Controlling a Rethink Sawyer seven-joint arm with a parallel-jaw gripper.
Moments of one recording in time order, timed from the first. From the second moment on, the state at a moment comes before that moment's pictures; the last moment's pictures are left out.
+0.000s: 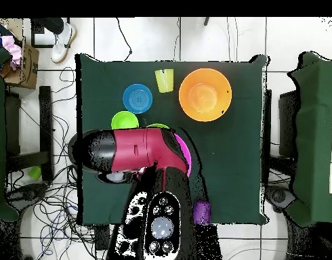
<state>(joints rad) 0.00 -0.85 -0.05 1.66 -0.15 1.06 1.96</state>
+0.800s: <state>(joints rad) 0.01 -0.72 -0.04 1.65 -0.28 0.77 1.96</state>
